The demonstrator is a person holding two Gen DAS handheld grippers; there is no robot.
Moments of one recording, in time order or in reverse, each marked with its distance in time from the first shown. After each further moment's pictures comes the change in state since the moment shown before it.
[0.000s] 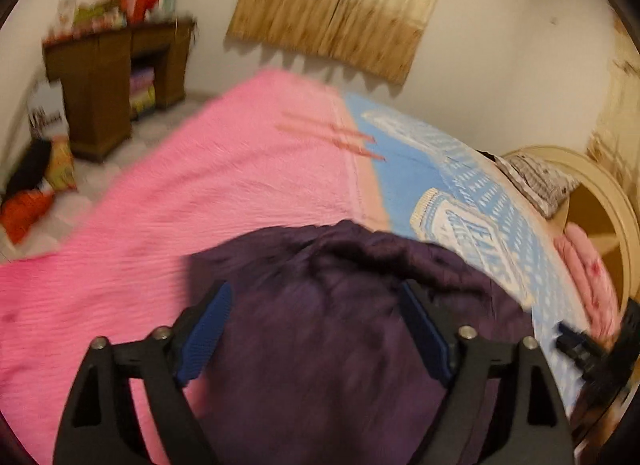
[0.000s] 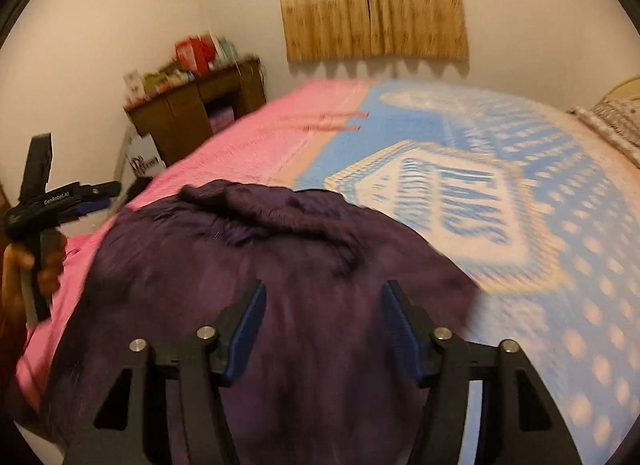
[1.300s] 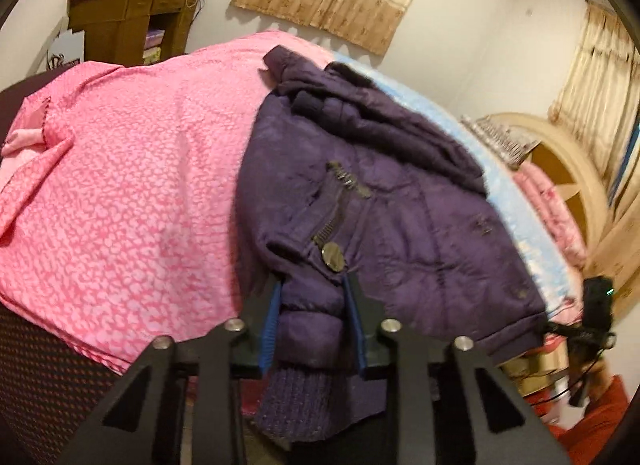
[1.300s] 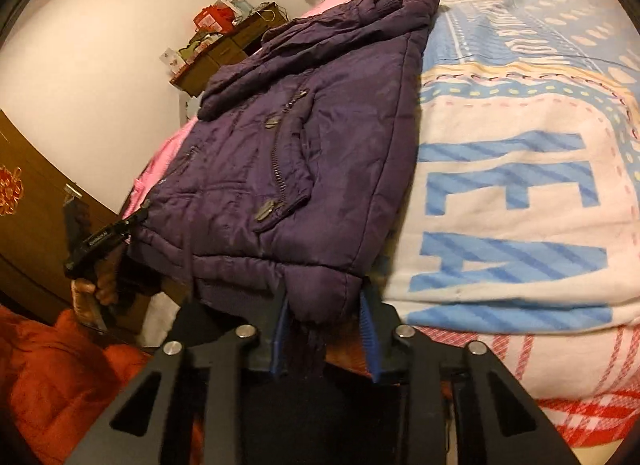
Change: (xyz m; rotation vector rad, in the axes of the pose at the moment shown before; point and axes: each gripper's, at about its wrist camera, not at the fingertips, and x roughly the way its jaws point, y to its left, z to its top) left arm -0.152 0.043 -0.249 -0.073 0.093 -0.134; right arm -0.144 0.039 -0.274 0.264 0.280 0.319
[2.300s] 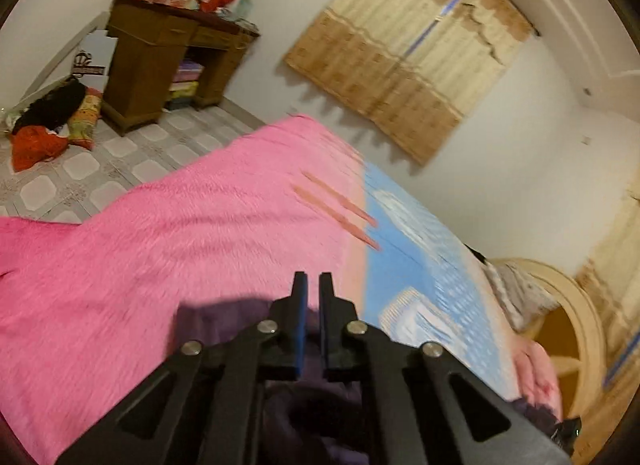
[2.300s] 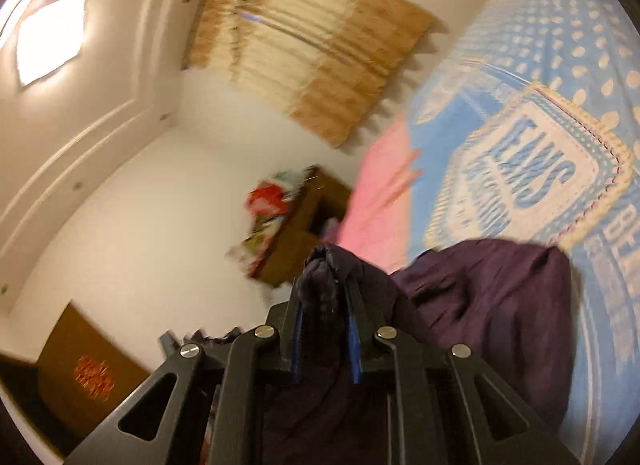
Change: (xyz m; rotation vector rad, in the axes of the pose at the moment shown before) left arm 0.160 -0.041 0.338 -0.295 -0.265 0.085; right arm 0.036 -0.061 0.342 0.328 -0.540 0.334
